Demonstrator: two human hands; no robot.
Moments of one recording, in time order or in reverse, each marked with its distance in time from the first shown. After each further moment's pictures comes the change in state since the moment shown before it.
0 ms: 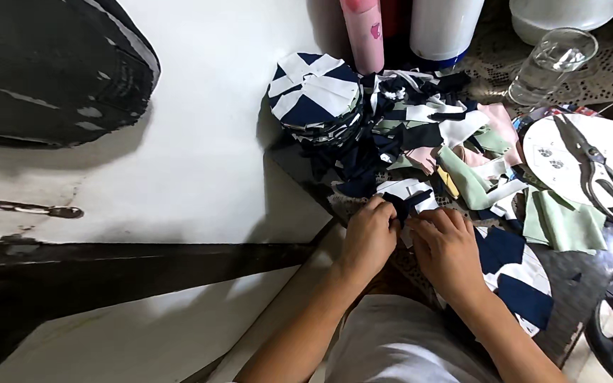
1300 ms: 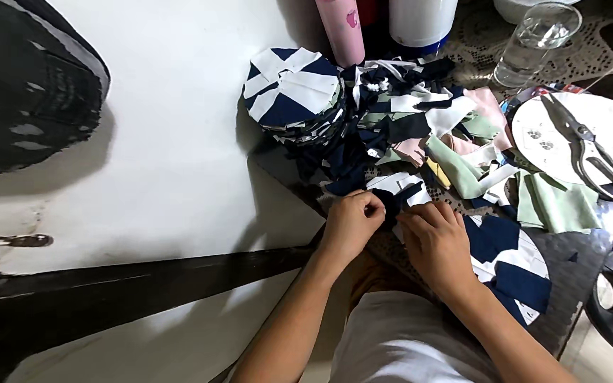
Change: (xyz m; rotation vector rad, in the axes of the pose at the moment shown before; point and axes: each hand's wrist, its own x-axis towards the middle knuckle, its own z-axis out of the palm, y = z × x) left_hand 0.016 -0.025 -0.011 -0.213 -0.036 -0.035; right_hand -0.002 -0.005 0.010 -0.005 0.075 0.049
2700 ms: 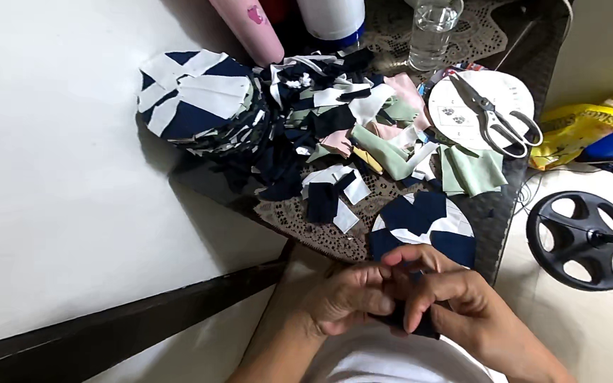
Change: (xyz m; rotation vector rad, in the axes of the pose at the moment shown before) left_hand -0.070 0.029 0.046 -1.524 -1.225 -0.127; right_hand -0.075 0.002 -0.121 1.074 -0.273 0.169
